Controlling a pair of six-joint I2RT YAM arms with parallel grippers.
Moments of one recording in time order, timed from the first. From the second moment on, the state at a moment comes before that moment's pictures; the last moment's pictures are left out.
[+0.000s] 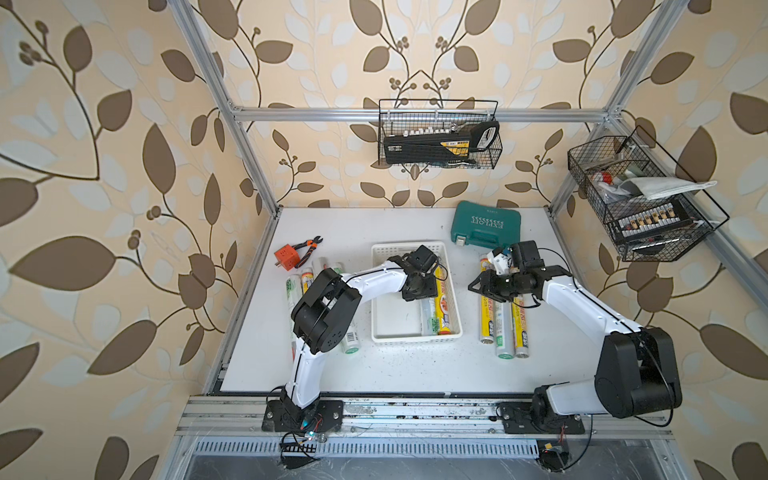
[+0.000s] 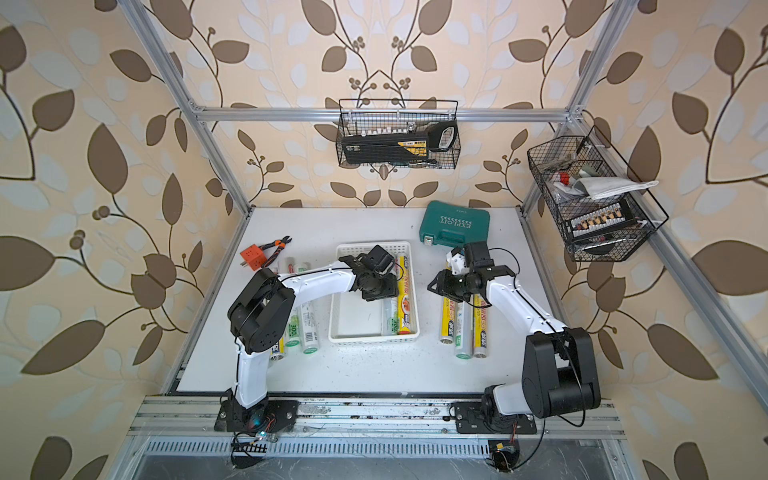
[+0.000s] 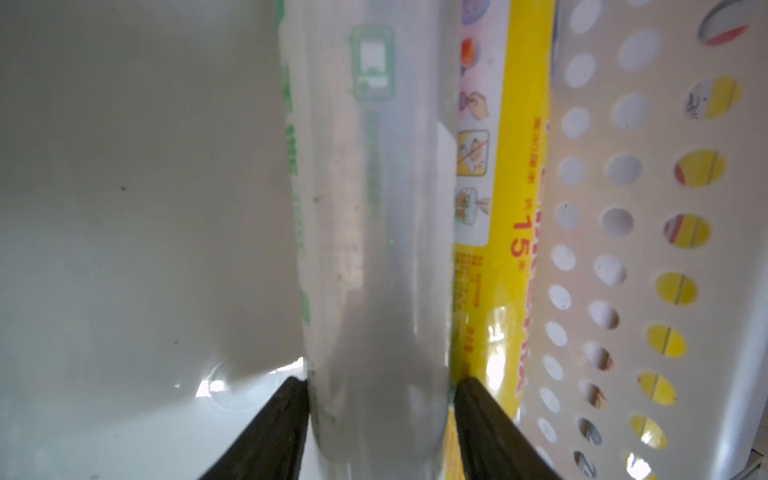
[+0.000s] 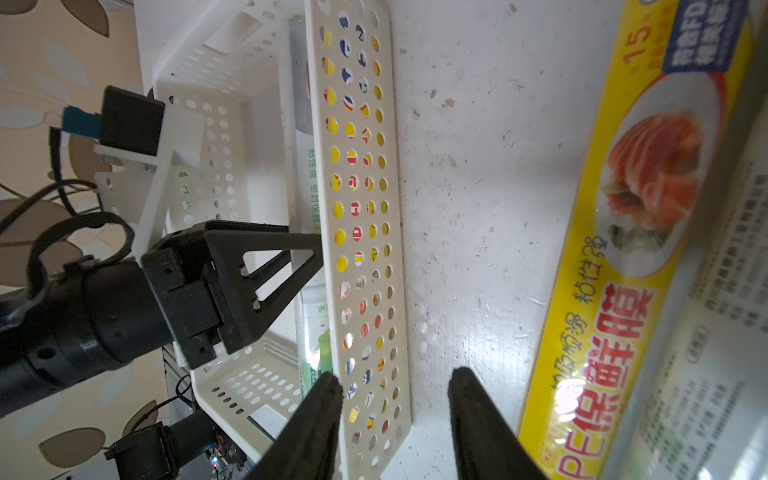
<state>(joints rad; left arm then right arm) -0.79 2.01 1.43 -0.52 0.09 -0.81 0.12 1.42 0.94 -0.59 -0.48 0.42</state>
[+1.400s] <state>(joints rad) -0.79 1.24 1.20 -0.84 -0.39 -0.74 0.12 1.37 0.95 -0.70 -0.34 0.40</state>
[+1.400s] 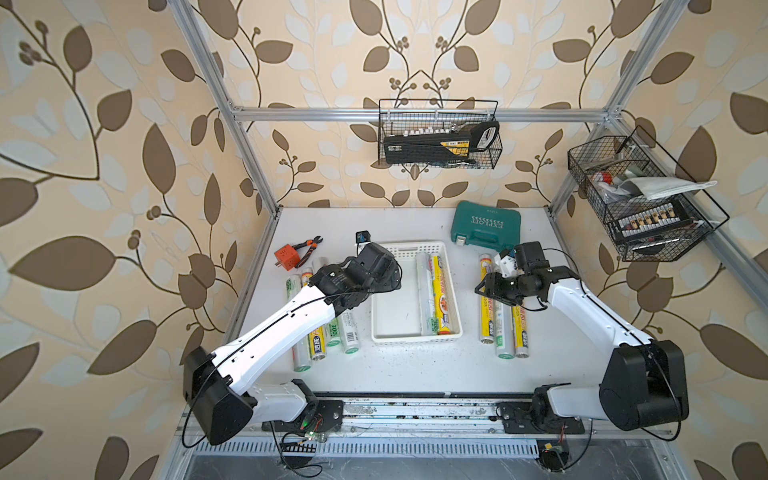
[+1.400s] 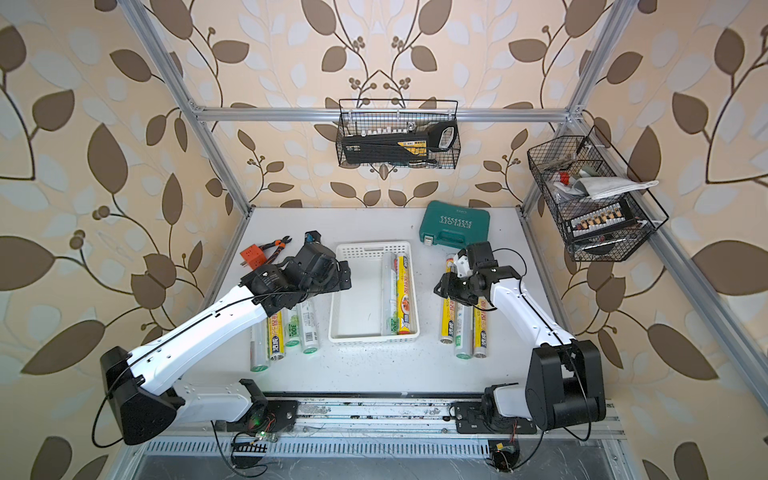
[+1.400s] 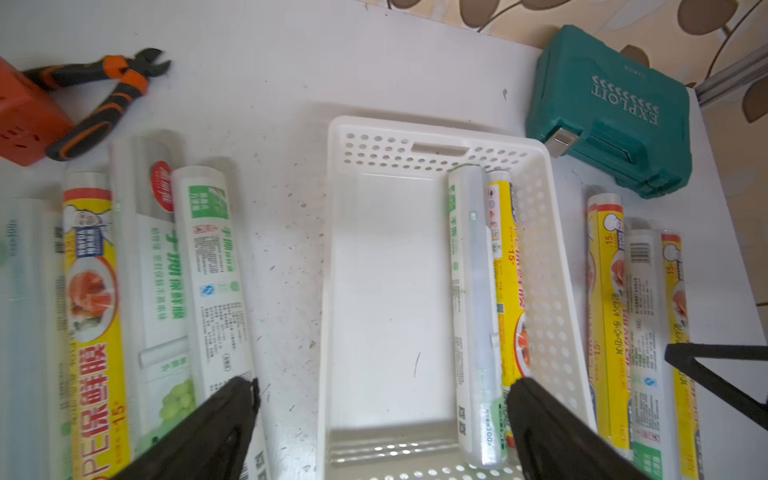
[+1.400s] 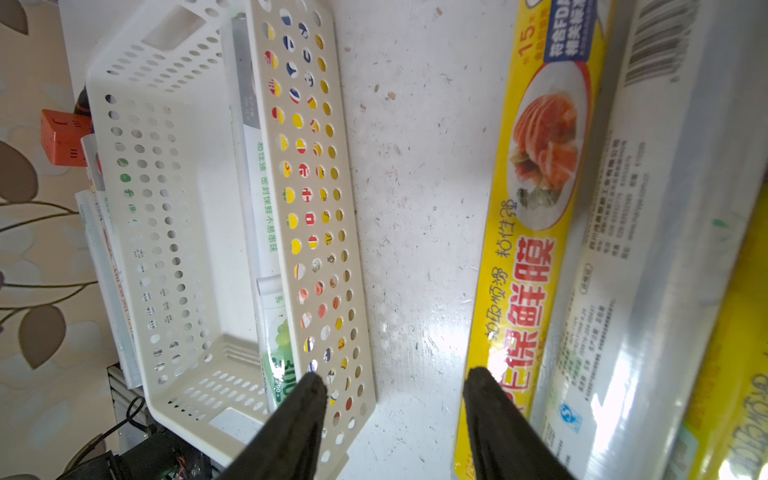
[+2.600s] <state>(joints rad) -0.78 1.08 1.04 -0.89 -0.52 -0.73 0.24 1.67 1.03 -0.66 -0.03 0.43</state>
